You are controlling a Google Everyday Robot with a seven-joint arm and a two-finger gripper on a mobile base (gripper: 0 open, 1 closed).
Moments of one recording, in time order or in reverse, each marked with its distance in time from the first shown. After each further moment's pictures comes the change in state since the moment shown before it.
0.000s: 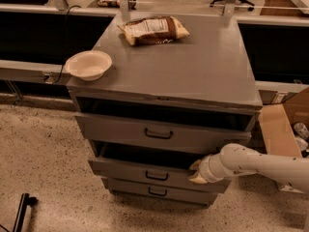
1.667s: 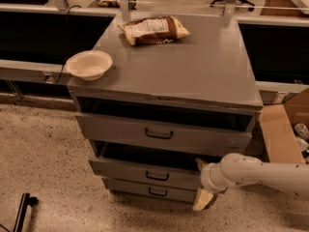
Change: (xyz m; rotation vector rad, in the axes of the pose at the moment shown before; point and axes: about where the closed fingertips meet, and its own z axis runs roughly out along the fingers) arm 0.005 0.035 -0.004 -0.016 0.038 -0.050
